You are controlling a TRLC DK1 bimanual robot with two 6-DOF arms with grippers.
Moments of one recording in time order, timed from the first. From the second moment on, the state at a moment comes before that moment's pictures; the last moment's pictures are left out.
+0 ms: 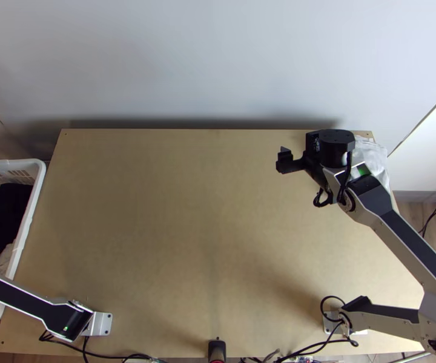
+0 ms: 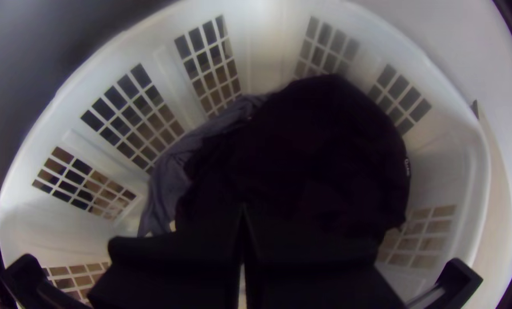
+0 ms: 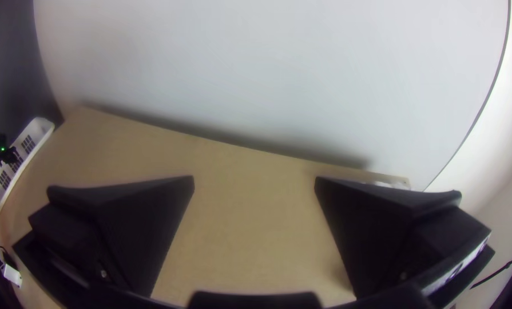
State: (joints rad) left arm 1.10 2.16 1.55 -0.37 0.11 0.22; right arm 0.45 1.35 1.26 -0.37 0.22 0.07
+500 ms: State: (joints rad) left arm 1.11 2.33 1.64 -0.41 0.09 0.23; right arm 0.46 1.34 1.26 -0.34 0.23 0.01
